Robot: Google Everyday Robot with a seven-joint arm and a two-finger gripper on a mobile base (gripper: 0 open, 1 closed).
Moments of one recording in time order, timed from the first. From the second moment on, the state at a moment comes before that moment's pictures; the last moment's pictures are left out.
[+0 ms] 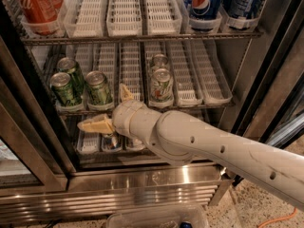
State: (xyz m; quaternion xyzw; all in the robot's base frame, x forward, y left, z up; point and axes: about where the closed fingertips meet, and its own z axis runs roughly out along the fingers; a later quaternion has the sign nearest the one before) arm 0.572 0.127 0.822 -0.38 0.66 0.22 0.61
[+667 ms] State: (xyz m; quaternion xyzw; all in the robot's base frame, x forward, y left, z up) arm 0.592 0.137 0.827 -0.35 0.65 0.23 0.64
